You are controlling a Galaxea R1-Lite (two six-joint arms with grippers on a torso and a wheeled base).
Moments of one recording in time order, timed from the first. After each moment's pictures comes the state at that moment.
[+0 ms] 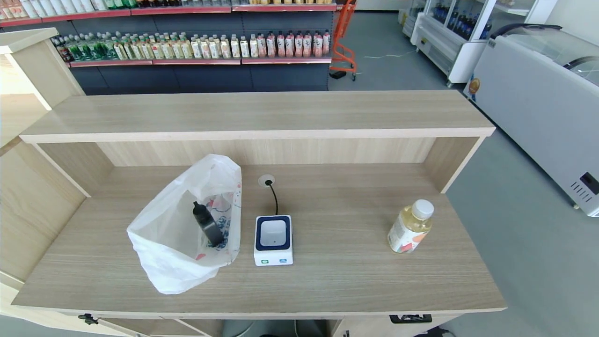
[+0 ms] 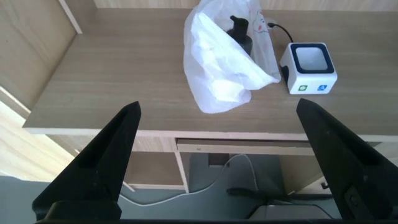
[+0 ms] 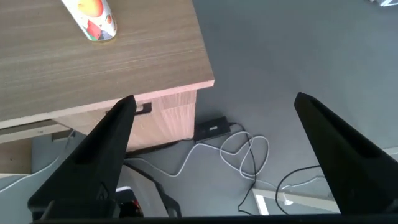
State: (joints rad) left arm 0.00 0.00 0.00 0.00 0.01 0.00; right arm 0.13 0.12 -0.12 0.21 -0.35 0.05
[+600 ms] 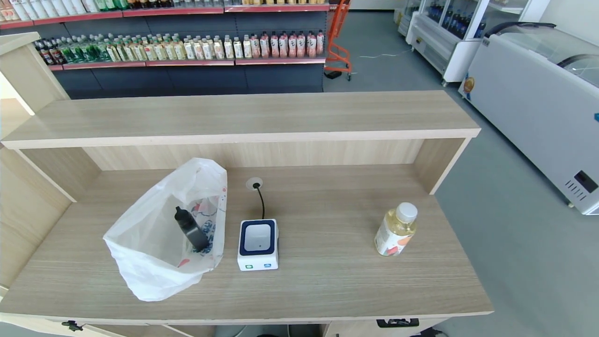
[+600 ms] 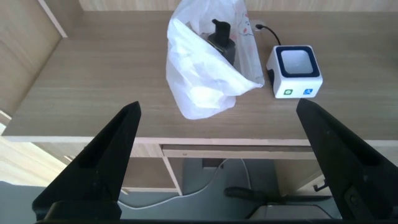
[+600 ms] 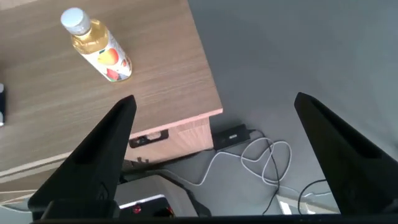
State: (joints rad) left arm 0.00 0.00 0.00 0.00 0.01 0.00; right arm 0.14 0.42 -0.35 0.15 -0.30 0.19
